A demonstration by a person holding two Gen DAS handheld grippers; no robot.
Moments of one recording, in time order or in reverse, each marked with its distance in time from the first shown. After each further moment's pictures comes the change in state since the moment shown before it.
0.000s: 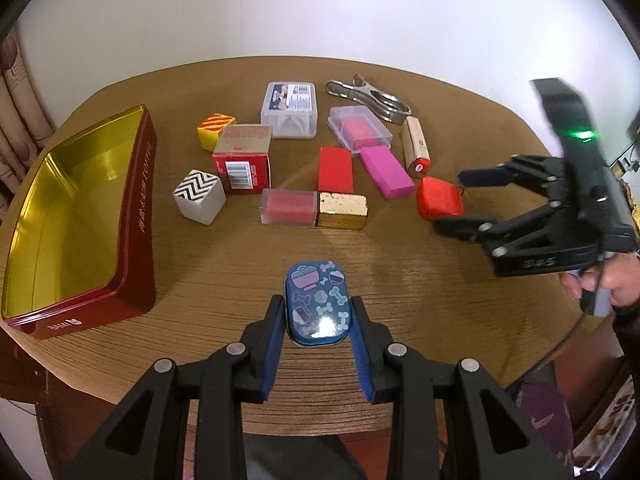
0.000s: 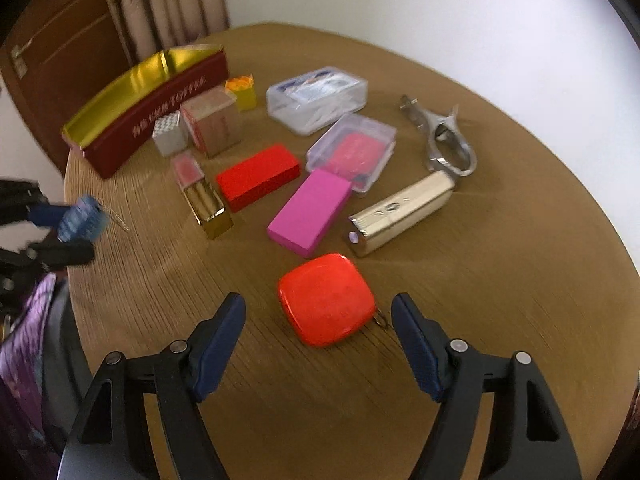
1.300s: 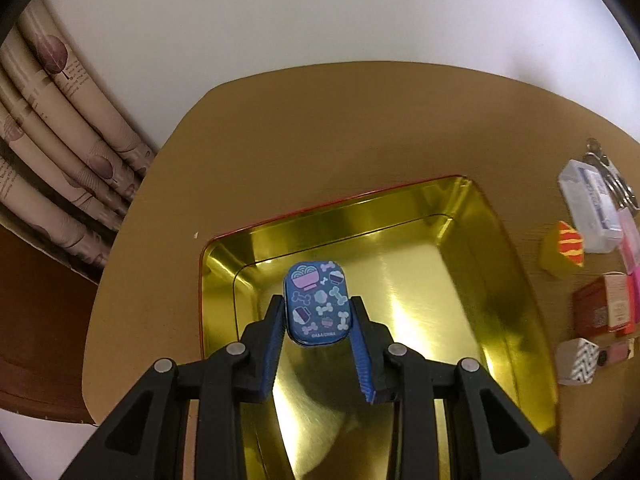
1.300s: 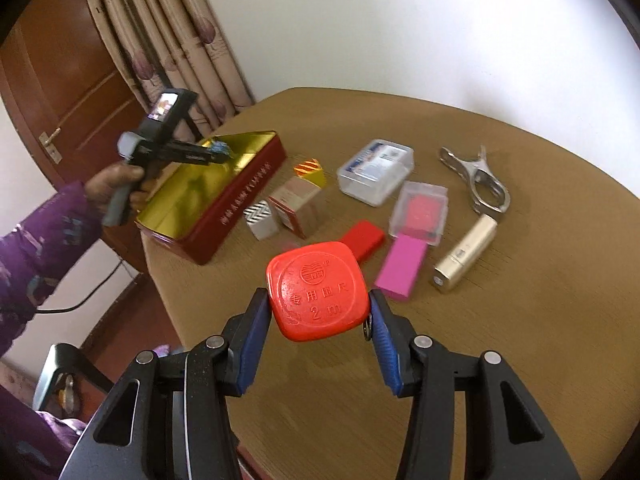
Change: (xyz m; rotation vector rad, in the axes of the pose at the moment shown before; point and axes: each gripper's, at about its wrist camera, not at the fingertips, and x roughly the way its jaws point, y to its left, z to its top) left arm 0.057 0.250 0.130 -0.036 0.078 0.365; right arm -0.068 0.038 0.019 0.206 -0.210 0.203
